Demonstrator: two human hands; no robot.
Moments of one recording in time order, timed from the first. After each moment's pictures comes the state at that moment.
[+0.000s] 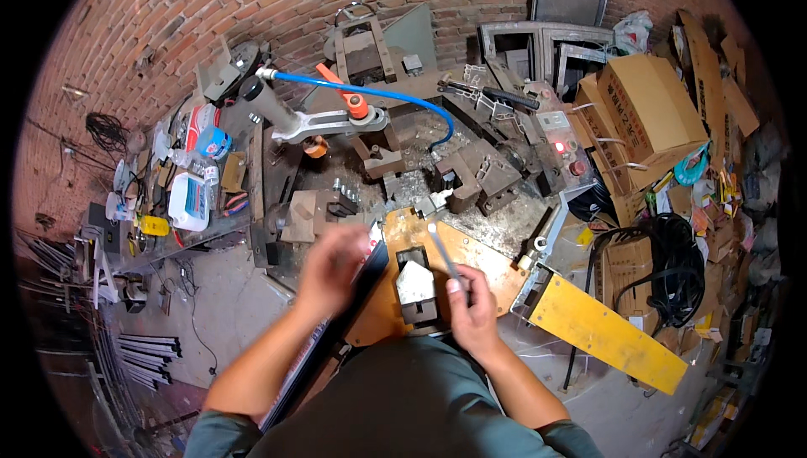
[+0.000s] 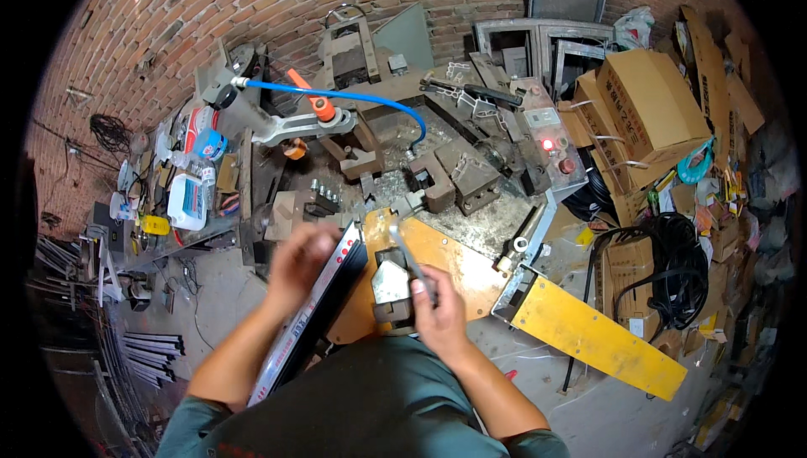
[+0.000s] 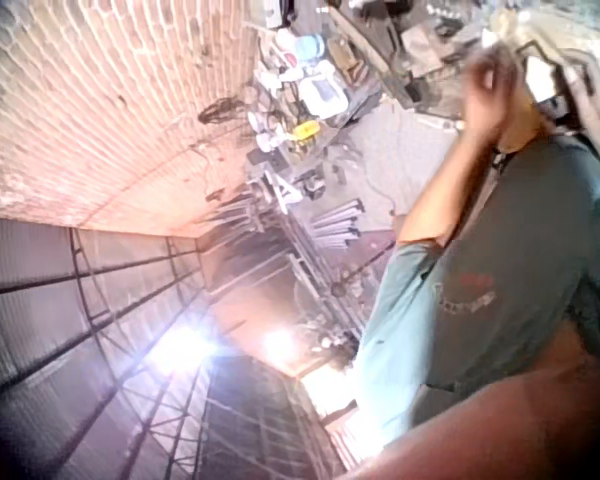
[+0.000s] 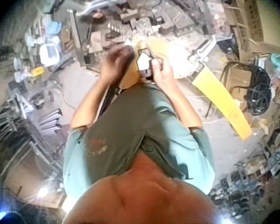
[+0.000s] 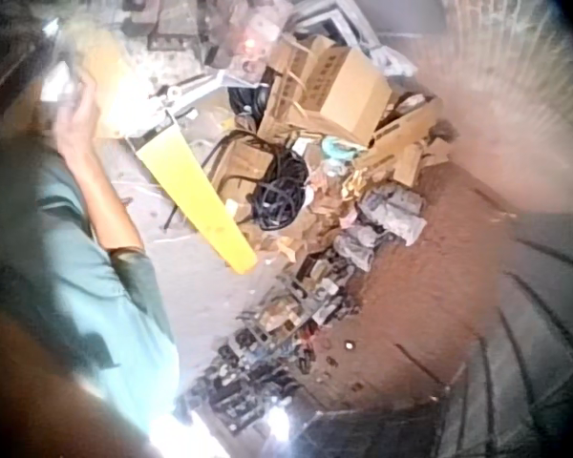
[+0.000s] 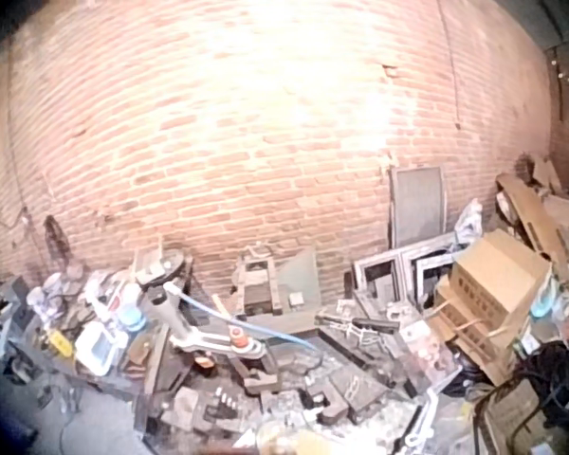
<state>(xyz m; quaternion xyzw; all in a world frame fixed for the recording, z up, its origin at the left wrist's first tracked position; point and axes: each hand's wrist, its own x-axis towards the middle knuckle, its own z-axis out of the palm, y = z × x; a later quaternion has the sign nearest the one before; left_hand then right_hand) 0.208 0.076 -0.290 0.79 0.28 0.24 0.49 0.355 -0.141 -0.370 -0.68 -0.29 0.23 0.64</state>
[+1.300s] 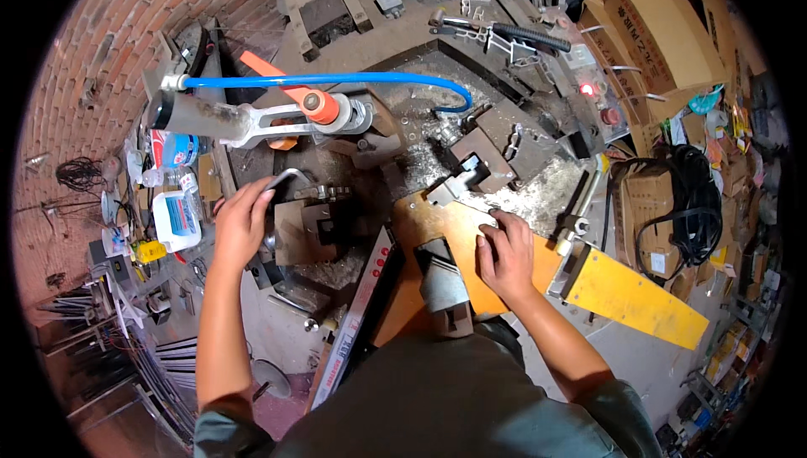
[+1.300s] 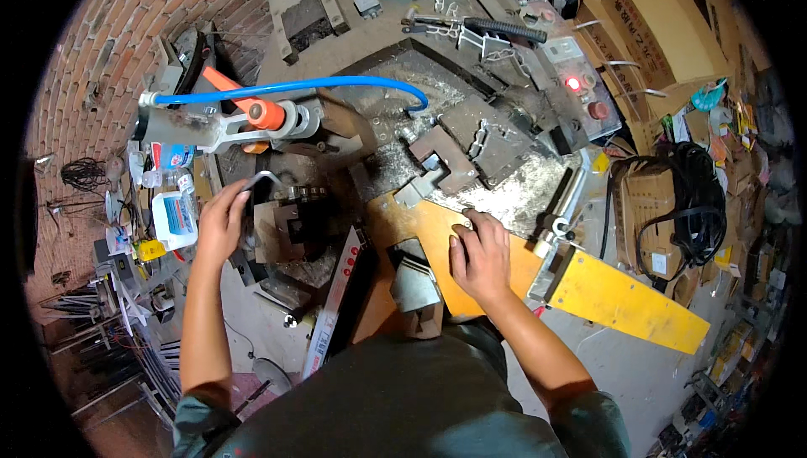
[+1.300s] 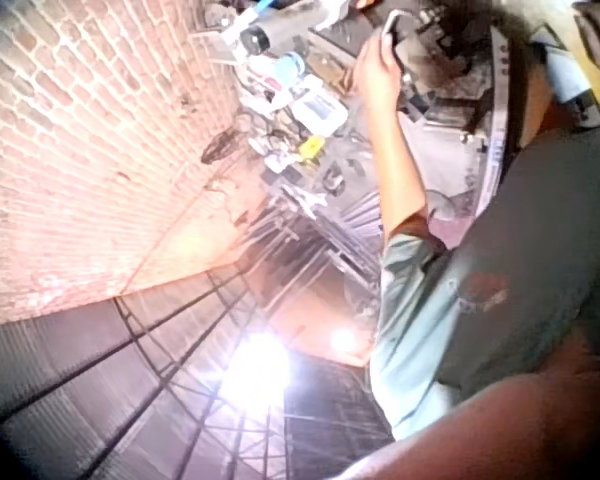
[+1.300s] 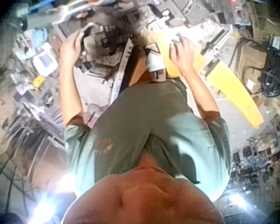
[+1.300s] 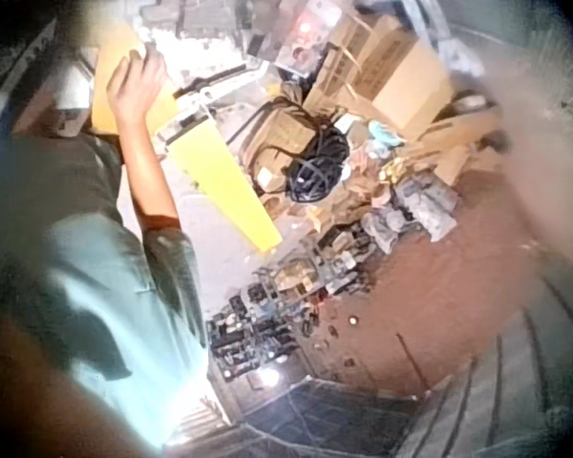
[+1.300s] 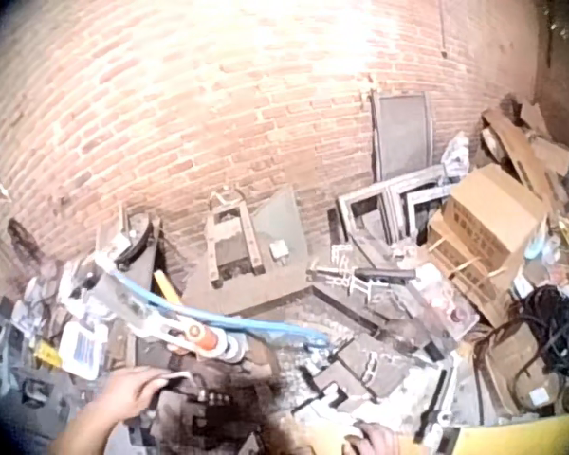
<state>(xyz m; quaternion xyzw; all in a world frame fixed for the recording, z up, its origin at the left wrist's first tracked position) 0.199 0.286 -0.309 0.95 0.26 0.10 0.15 0.422 -0.098 -0.453 -0.82 -0.43 0.00 0.38</state>
